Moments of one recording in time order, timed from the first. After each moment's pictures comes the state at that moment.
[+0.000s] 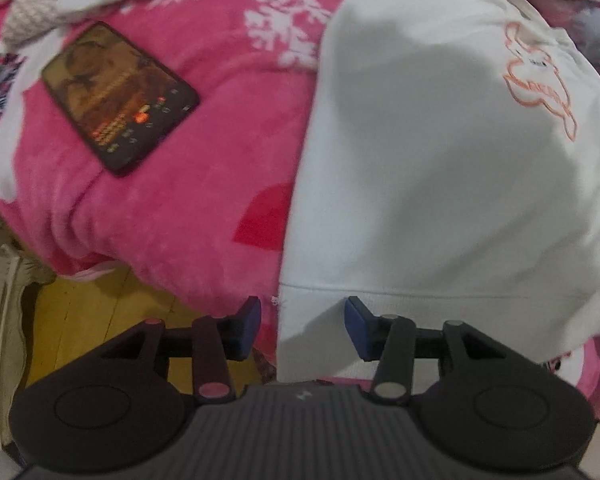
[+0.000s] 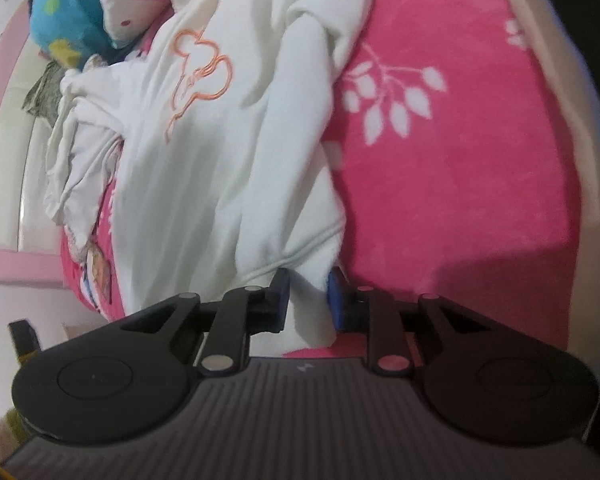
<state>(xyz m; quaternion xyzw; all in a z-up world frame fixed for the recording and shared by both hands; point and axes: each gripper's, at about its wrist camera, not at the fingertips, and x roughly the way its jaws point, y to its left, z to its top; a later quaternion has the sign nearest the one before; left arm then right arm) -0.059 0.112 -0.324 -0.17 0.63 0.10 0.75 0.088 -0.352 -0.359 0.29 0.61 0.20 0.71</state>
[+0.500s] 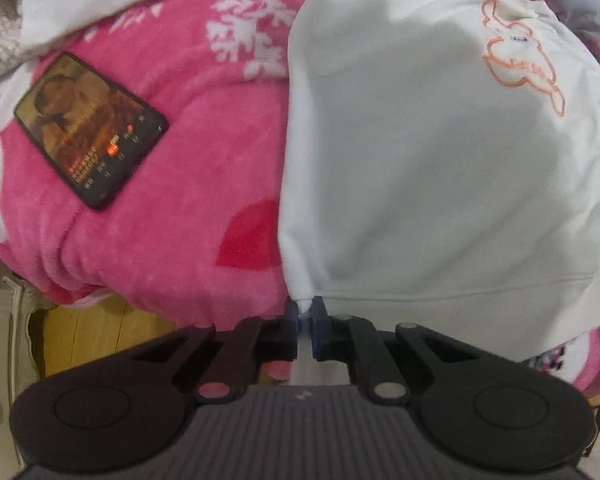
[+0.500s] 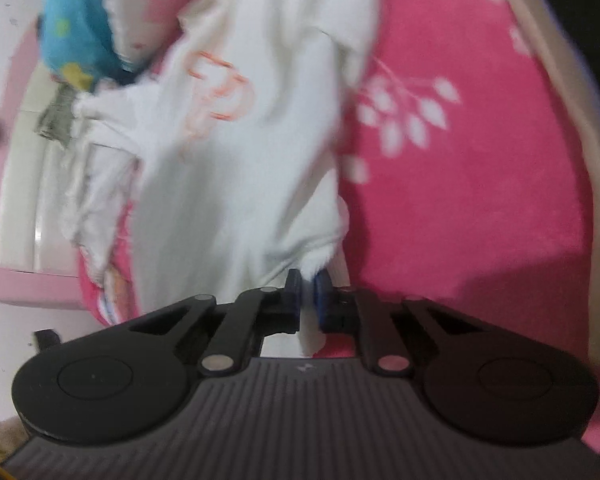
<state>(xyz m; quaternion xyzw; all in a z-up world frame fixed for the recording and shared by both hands) -0.044 0.103 -0.311 -0.14 0.64 0.08 0.75 0.074 -0.353 -0.323 0.33 0.57 0.18 0.73</state>
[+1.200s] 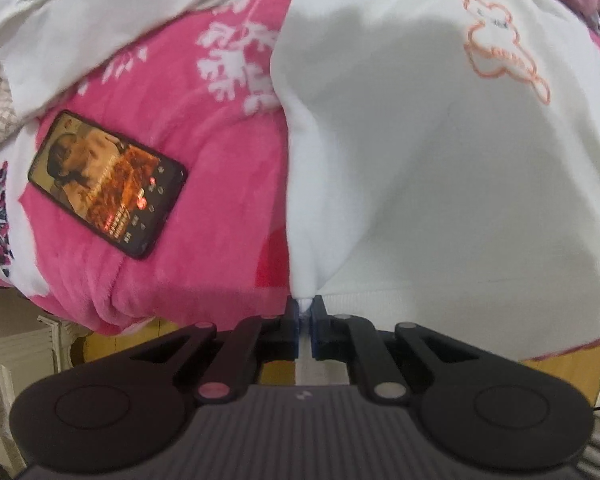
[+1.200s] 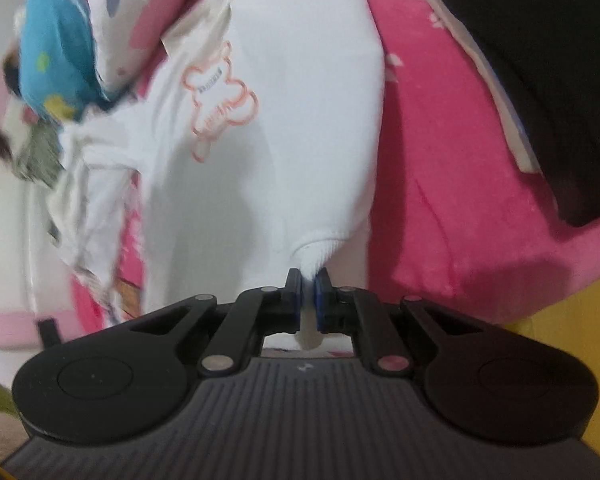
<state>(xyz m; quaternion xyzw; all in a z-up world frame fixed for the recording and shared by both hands) -0.026 0.089 -0.291 -0.06 0.69 0.04 0.72 0.015 -0.337 -0.283 0.31 0.62 0.07 0.72</state>
